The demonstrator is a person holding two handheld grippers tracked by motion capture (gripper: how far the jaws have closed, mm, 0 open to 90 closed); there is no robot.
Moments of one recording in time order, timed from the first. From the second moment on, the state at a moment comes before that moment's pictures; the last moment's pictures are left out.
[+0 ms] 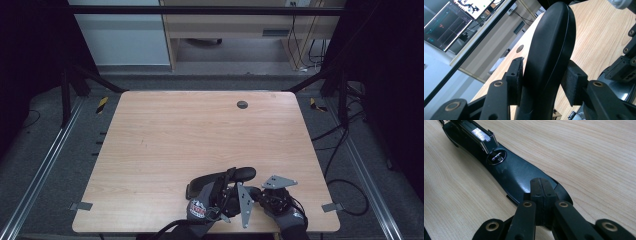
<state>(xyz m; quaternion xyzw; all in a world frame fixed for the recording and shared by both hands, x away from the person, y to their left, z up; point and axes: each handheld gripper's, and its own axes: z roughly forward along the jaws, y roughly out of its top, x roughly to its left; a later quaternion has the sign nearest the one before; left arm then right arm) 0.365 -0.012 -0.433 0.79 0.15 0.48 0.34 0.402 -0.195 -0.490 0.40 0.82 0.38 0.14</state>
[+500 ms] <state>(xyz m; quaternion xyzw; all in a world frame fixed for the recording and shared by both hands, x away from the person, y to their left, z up) 0.365 -0.019 -0.440 0.80 0.14 0.49 0.32 0.402 -0.196 -0.490 0.40 0.82 0.38 0.14</state>
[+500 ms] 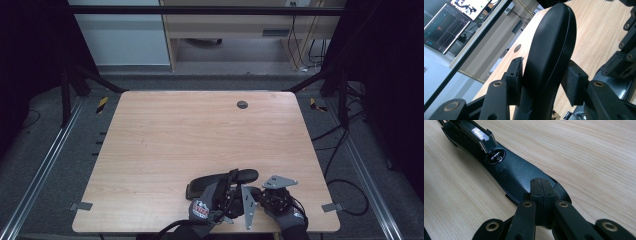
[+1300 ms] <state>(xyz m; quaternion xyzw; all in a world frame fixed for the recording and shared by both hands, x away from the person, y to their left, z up) 0.364 -0.027 -0.449 0.81 0.12 0.49 0.30 0.402 -0.198 -0.490 0.40 0.82 0.38 0.14</state>
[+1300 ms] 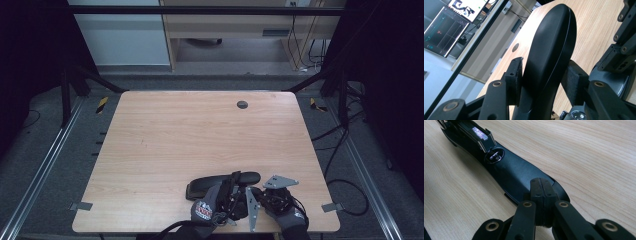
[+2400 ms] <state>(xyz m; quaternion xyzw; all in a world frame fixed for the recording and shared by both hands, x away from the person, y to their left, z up) 0.362 -0.038 -0.467 0.83 0.09 0.48 0.27 0.403 -0.203 -0.487 0.41 0.81 0.38 0.16</state>
